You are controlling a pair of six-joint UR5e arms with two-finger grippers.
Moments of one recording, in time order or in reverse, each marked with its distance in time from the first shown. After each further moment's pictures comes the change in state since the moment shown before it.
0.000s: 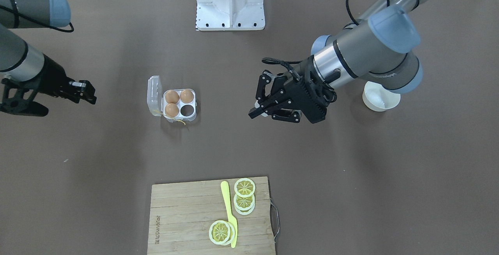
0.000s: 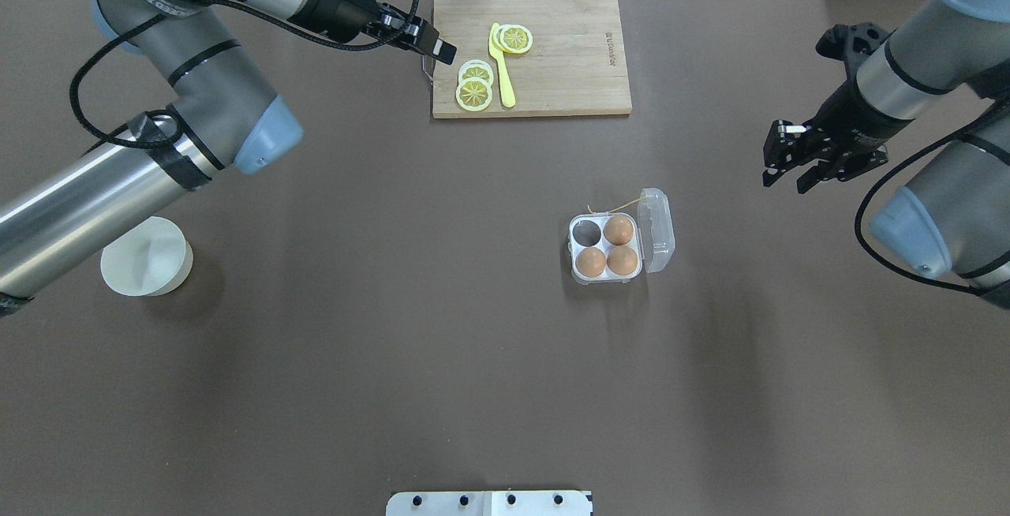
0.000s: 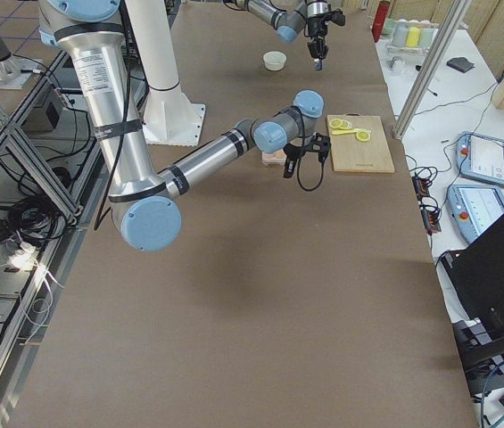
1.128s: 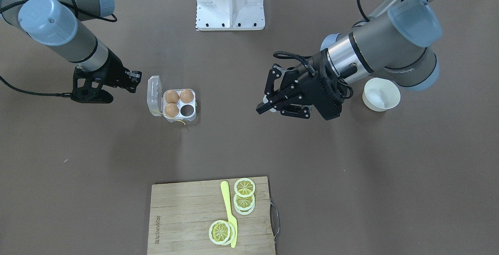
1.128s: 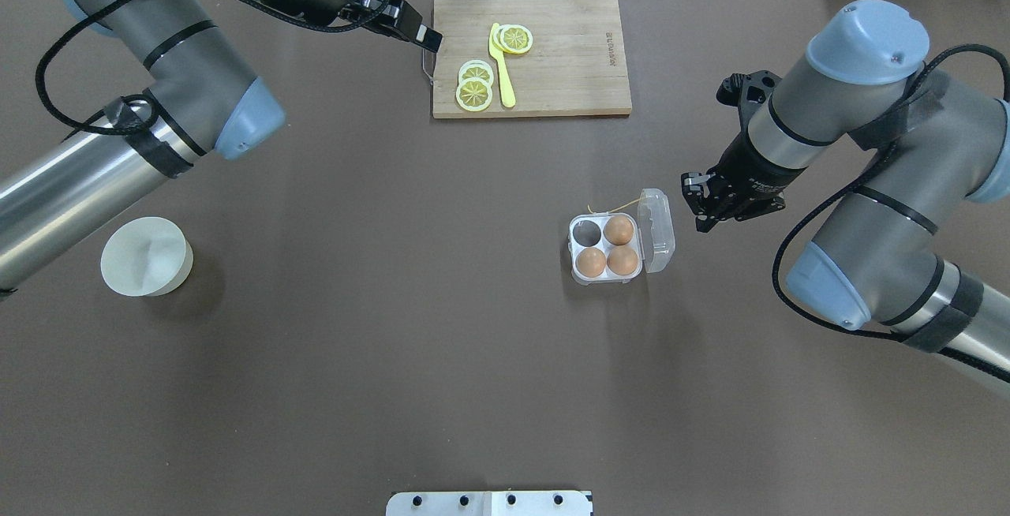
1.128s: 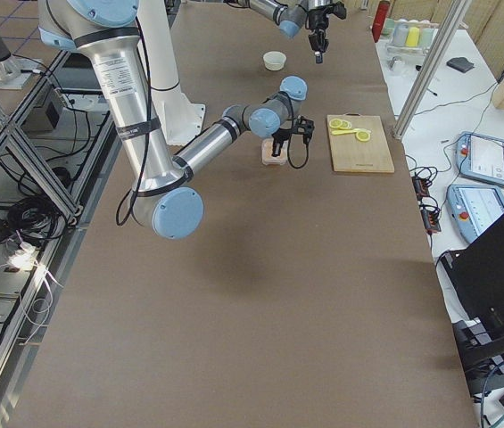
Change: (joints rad) left arm -0.022 0.015 -0.029 -0.004 -0.028 -0.018; right arm -0.147 0.084 0.006 0.000 -0.067 0.115
